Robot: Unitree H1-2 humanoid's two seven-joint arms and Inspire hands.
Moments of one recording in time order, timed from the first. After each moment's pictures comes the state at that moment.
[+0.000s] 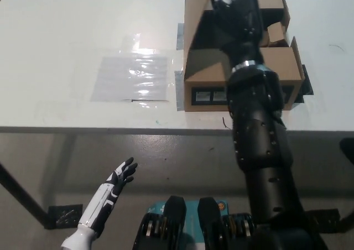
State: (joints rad) left_arm -0.07 0.17 -0.08 0.26 0.04 -0.40 -0.17; right_arm -0.93 0.23 -0.25 0.49 0.63 -0.04 0.03
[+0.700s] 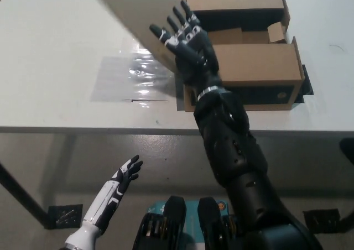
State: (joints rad) left_arm -0.09 0.17 -0.10 0.26 0.04 -0.40 -0.17; right_arm -0.93 0.25 -0.17 0.84 0.51 -0.11 0.04
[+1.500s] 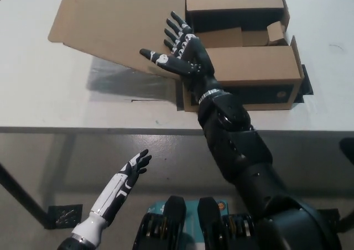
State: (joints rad) left_arm -0.14 0.17 -0.12 0.27 0.05 -0.38 -0.19; right_arm -0.99 0.16 0.03 0.97 0.27 -0.19 0.04
